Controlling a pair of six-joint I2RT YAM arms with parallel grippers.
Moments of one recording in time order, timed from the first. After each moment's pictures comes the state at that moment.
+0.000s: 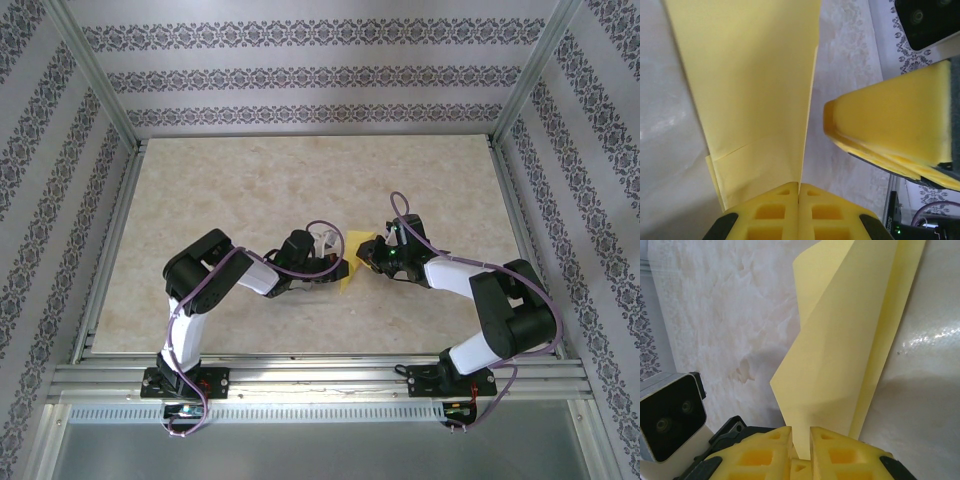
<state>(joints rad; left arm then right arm) -0.70 2.03 0.82 0.73 0.54 -0.91 0.33 1.52 0.58 0.14 -0.50 0.99</state>
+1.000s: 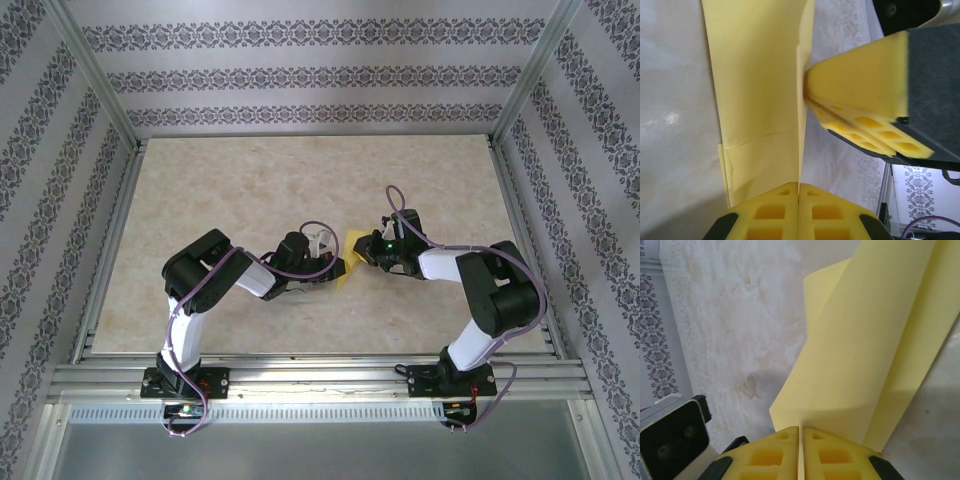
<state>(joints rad) -0.68 2.03 0.78 0.79 0.52 -0.98 0.30 1.67 0.63 0.25 -0.57 0.99</state>
